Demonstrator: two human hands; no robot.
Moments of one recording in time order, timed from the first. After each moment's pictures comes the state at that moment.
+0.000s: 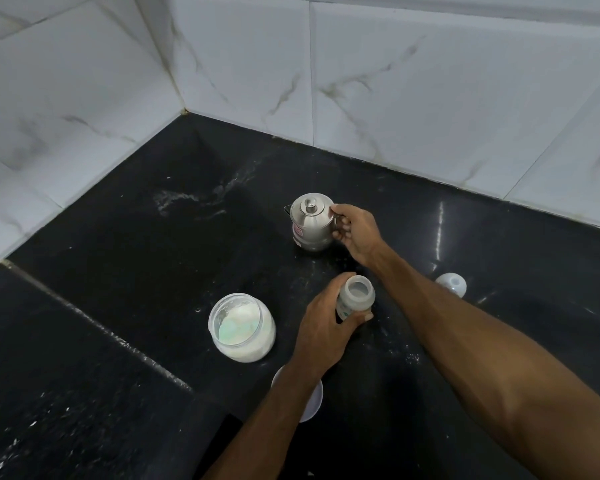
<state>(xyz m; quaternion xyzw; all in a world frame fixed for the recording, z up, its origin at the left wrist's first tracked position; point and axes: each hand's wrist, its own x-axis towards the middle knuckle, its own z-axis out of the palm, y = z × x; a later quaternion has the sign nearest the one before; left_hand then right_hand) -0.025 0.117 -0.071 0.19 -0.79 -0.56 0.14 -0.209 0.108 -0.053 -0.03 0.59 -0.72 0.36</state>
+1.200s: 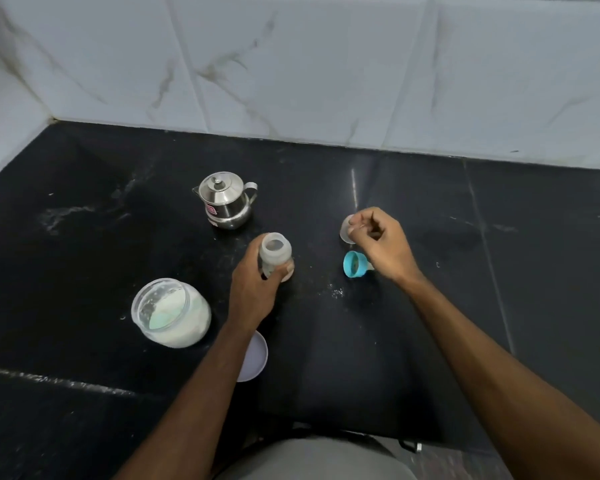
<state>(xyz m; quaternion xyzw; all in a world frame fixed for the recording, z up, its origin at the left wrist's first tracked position) -0.025 0.111 -0.079 0.16 -0.82 -0.52 0.15 -0.136 0.318 -0.034 -0.12 0.81 -0.57 0.06</state>
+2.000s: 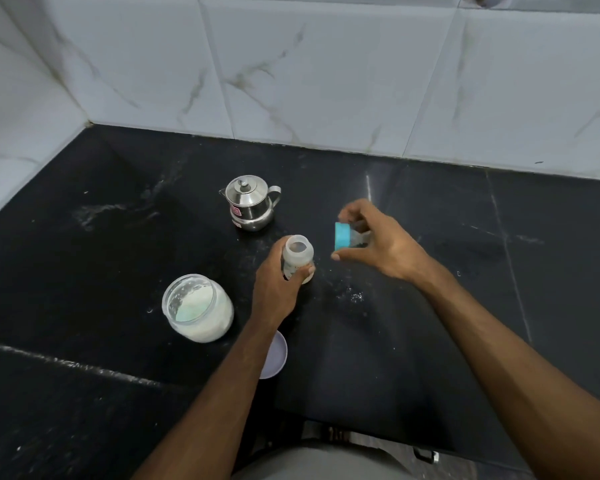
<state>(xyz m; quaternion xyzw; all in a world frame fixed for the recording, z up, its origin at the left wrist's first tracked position) -0.024 0.115 -0.074 0.17 -0.83 -0.52 0.14 -0.124 0.295 0.013 -0.31 0.85 -0.41 0.14</state>
